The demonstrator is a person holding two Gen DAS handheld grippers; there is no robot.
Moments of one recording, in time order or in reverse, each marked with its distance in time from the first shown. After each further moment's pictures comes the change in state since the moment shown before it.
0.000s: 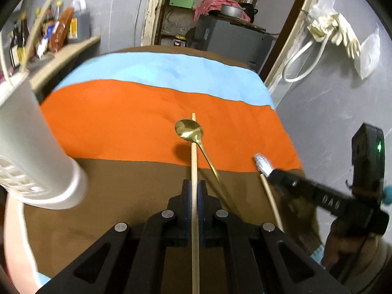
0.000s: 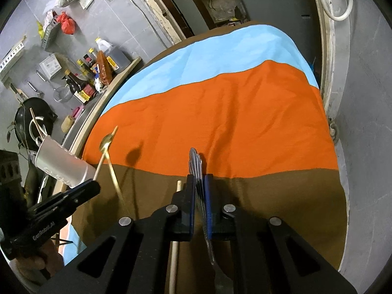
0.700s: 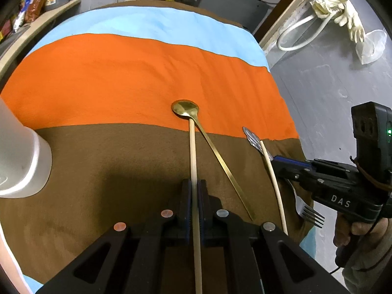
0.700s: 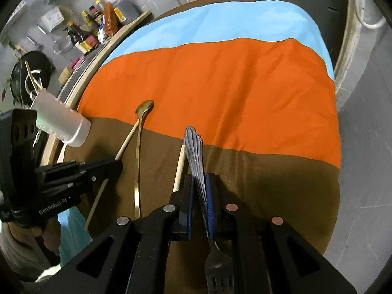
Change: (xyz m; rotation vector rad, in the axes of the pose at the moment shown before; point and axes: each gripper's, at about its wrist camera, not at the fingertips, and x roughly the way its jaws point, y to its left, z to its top) left arm 0.045 -0.004 -0.008 -0.003 0.250 -0.101; right arm 0.011 0.009 -0.003 -0.170 0.260 -0.039
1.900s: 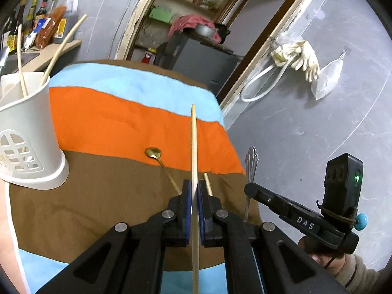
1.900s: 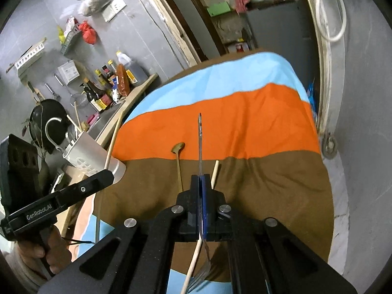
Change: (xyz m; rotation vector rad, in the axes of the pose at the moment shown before) left arm -0.097 -0.008 -0.043 0.003 -0.364 -0.173; right arm -0.080 0.019 -0.053 0.110 -0.402 0.033
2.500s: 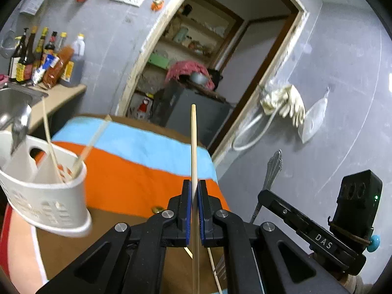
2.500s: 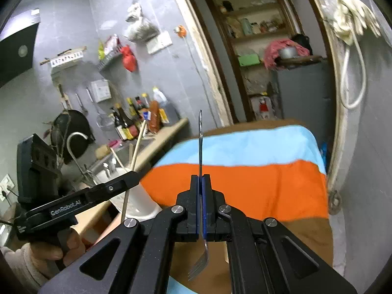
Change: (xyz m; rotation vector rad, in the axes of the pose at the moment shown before) left arm -0.071 0.005 0.046 0.008 -0.279 -0.024; right arm -0.070 0.083 0.047 -0.172 -0.280 0.070
